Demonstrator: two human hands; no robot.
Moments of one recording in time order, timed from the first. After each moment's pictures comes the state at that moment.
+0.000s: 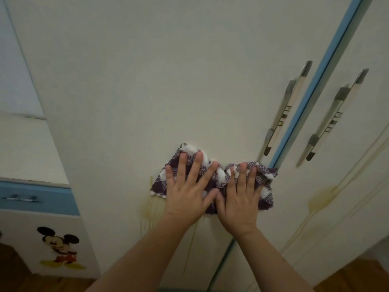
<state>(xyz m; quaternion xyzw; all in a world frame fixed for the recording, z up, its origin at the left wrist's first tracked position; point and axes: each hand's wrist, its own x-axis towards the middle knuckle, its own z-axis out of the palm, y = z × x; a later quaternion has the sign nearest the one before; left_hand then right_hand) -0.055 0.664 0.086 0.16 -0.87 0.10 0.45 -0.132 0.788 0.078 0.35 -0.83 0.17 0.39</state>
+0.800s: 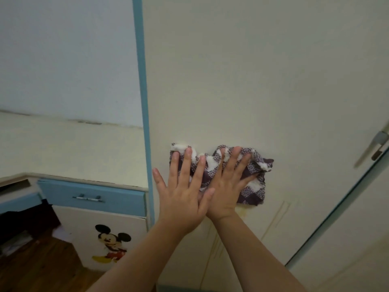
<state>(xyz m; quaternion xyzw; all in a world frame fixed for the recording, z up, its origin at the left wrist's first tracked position) 0.076 0.535 0.094 0.21 -0.89 0.03 0.41 -0.012 0.584 0.089 0.27 -0.81 0.30 0.43</state>
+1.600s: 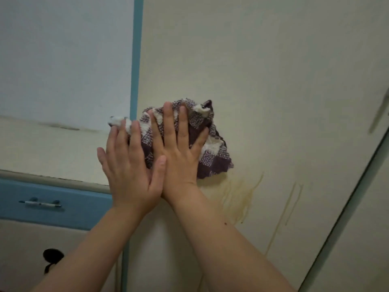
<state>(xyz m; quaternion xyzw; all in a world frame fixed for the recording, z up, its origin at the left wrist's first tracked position) 0.080 0.484 0.041 0.22 -0.75 -0.10 0.62 0.011 0.520 0.059 0.37 -0.71 0.14 0.59</state>
